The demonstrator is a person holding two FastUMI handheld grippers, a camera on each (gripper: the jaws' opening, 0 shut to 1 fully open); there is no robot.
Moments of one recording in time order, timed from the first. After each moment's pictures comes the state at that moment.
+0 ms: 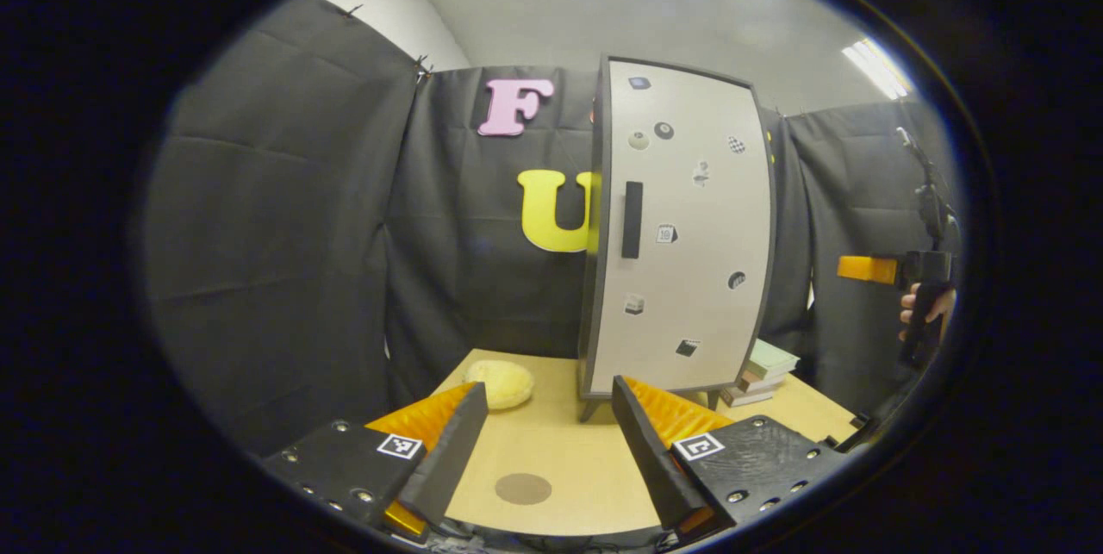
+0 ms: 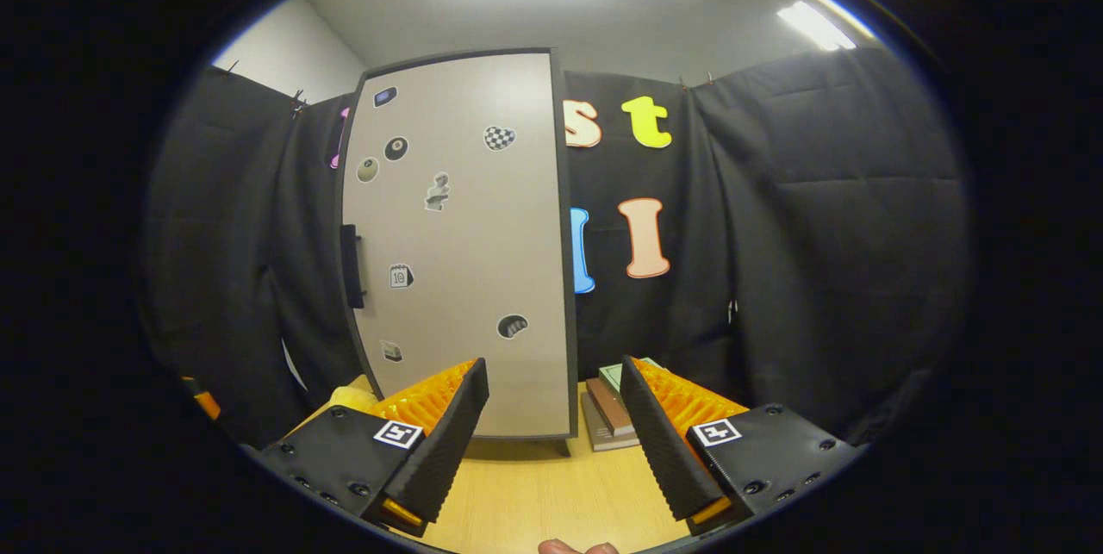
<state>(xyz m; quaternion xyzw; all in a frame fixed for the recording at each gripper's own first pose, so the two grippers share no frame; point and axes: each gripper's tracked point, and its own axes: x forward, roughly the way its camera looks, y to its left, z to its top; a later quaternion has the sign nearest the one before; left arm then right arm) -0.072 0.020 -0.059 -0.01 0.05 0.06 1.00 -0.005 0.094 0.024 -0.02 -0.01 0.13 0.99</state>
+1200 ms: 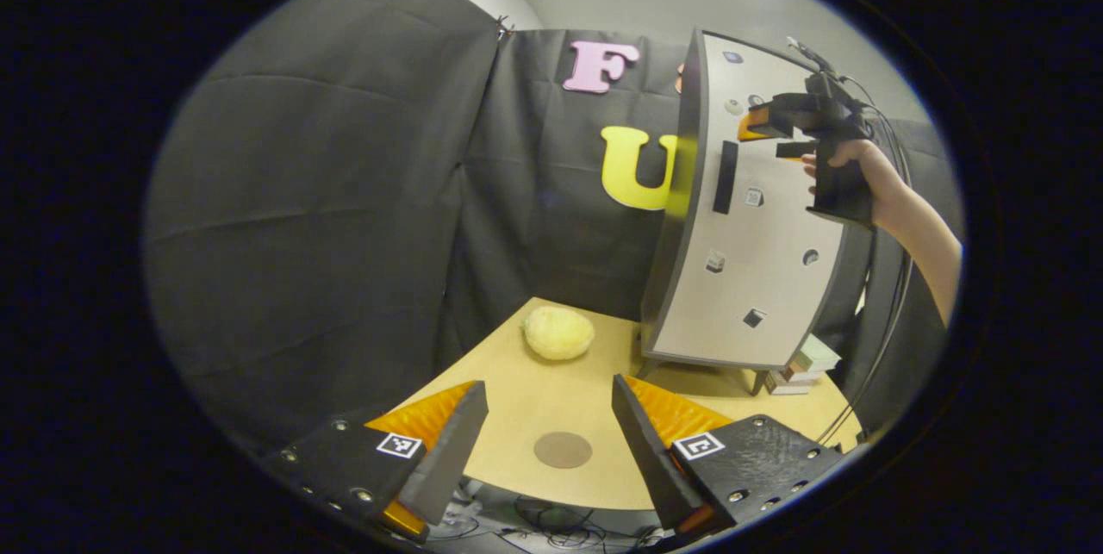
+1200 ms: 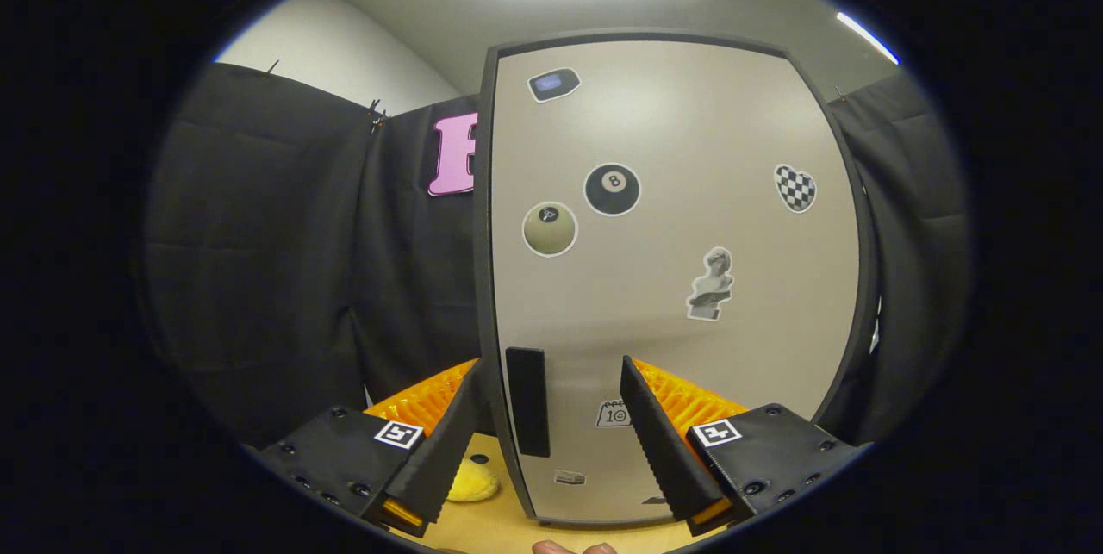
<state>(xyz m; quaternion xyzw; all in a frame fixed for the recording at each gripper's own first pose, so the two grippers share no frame) -0.105 0.096 -0.134 -0.08 0.12 0.17 0.98 0.086 0.391 0.113 -0.04 -0.04 0.26 0.96</state>
